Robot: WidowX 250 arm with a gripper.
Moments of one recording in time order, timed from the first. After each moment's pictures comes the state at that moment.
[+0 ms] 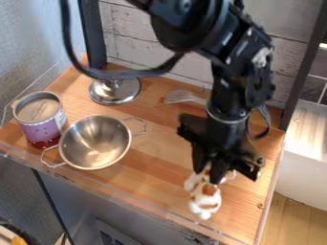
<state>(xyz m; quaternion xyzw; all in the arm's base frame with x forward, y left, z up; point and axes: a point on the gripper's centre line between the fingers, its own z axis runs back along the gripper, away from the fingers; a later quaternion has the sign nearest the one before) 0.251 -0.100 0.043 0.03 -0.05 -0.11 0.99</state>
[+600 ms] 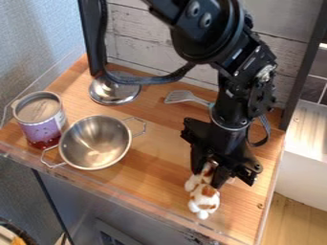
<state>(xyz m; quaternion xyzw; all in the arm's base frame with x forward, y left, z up) 0.260 -0.095 0.027 0.05 -0.04 -0.13 0.99</state>
